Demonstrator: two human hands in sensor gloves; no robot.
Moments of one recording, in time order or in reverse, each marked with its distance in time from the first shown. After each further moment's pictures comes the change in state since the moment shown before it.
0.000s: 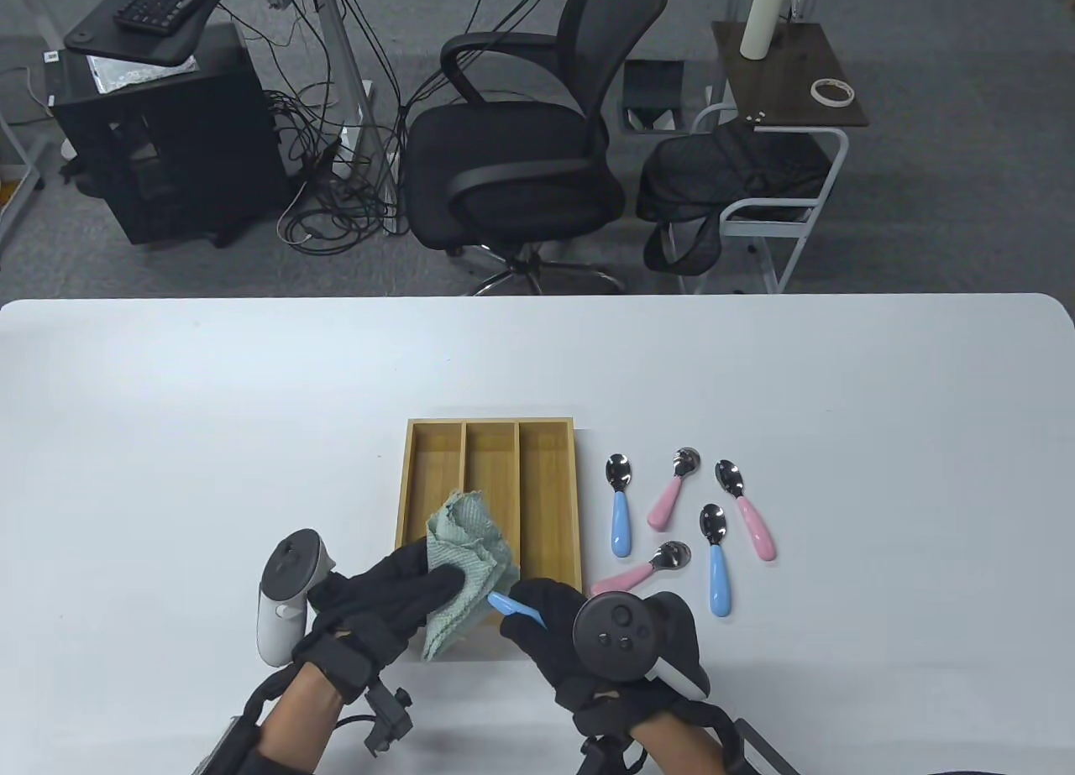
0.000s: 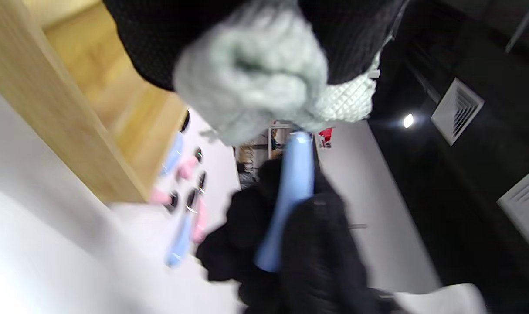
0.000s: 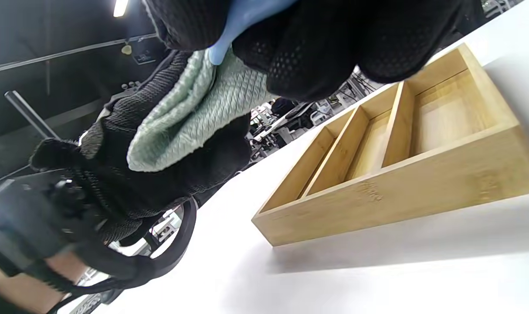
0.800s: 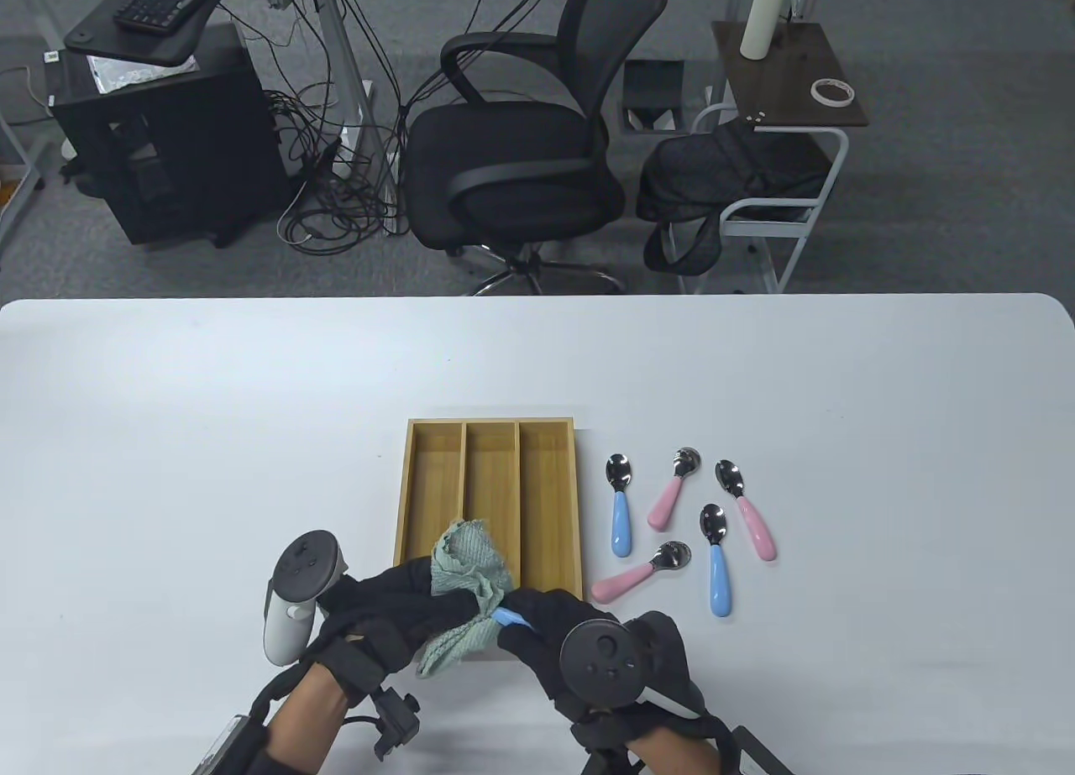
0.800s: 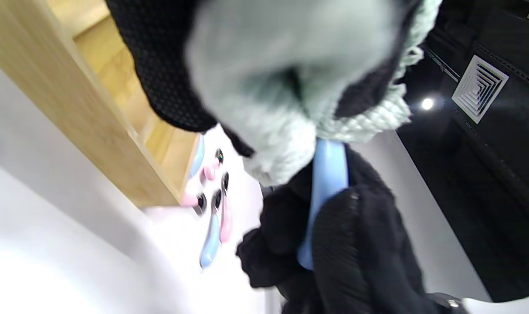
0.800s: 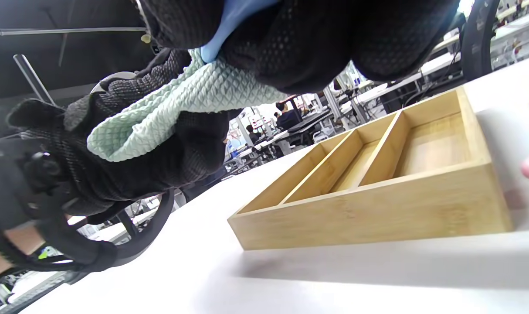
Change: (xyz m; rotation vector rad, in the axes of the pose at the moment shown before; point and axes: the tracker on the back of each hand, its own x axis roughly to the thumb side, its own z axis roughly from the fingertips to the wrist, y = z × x) left_hand -0.004 -0.004 -0.001 0.010 0.035 -0.027; right_hand 0.002 0.004 0.004 -0.042 -0.030 0.112
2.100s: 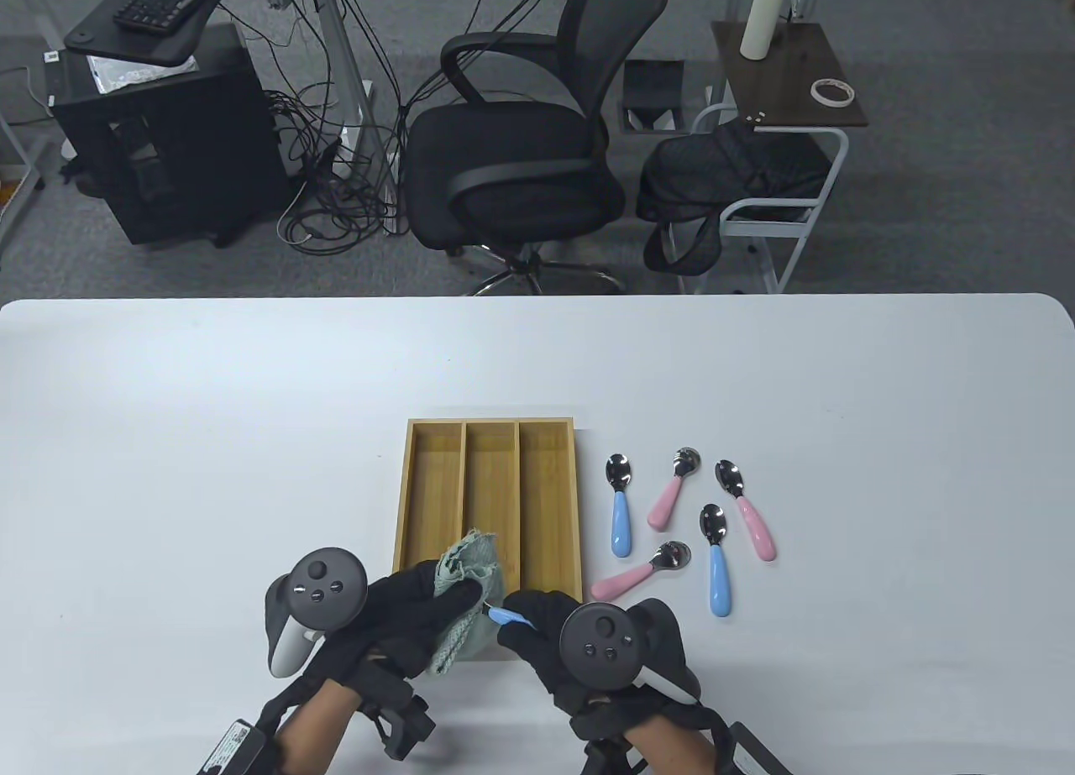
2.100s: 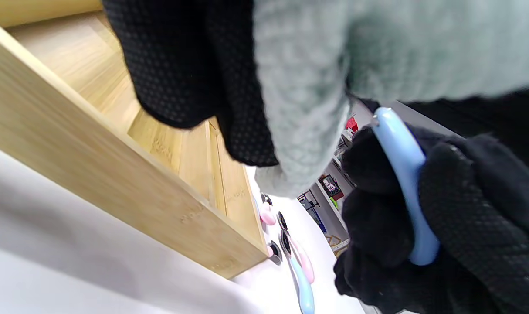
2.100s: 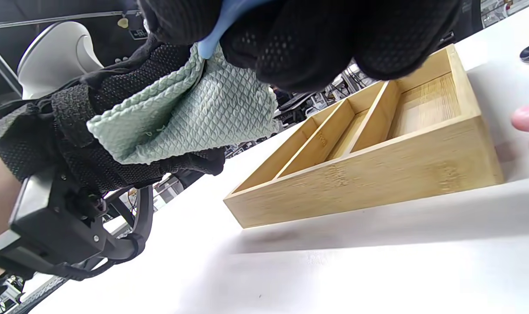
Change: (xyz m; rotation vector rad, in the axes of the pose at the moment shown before) left_hand 0.014 -0.010 0.006 0.123 -0.034 -0.407; right_hand -0.015 0.011 -0.008 0.073 0.049 -0.042
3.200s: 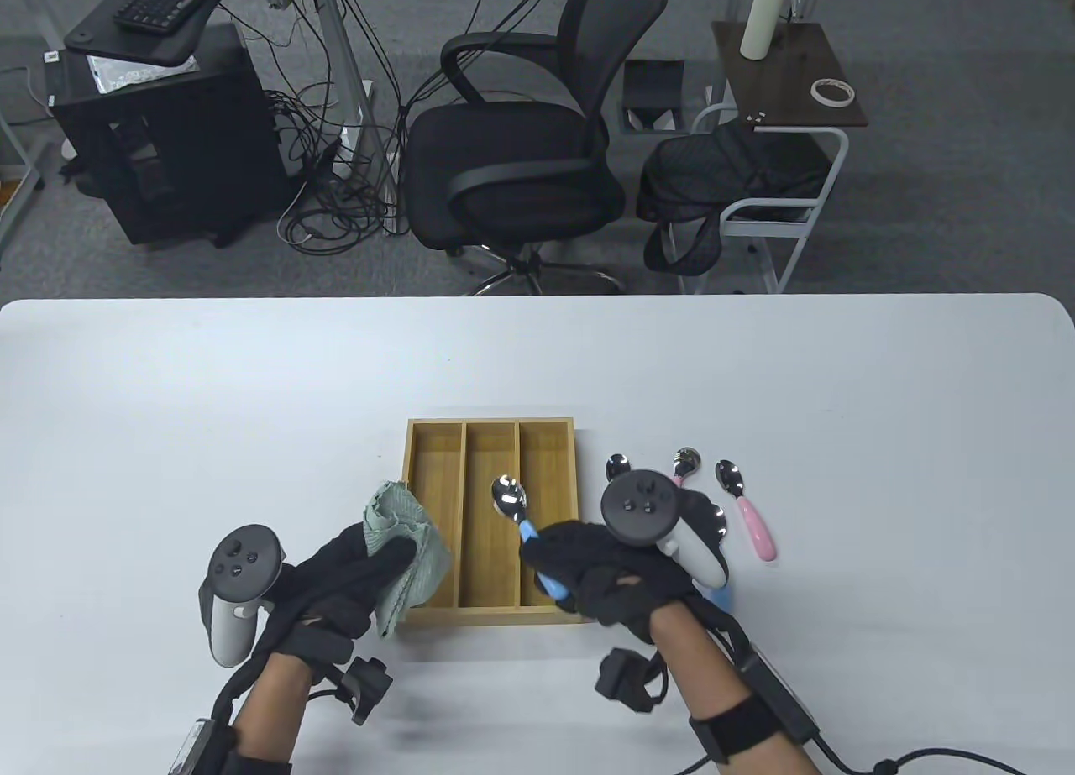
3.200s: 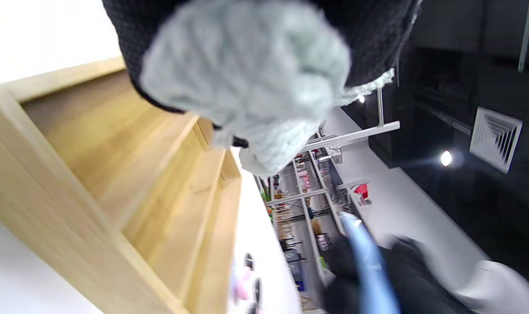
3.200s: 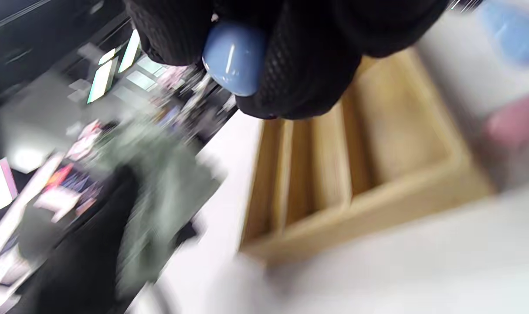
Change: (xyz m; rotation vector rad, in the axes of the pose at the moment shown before) left_hand -0.038 0.055 0.005 0.139 0.117 0.351; right_hand -0.050 -0.065 -0.078 0.119 0.422 -0.283
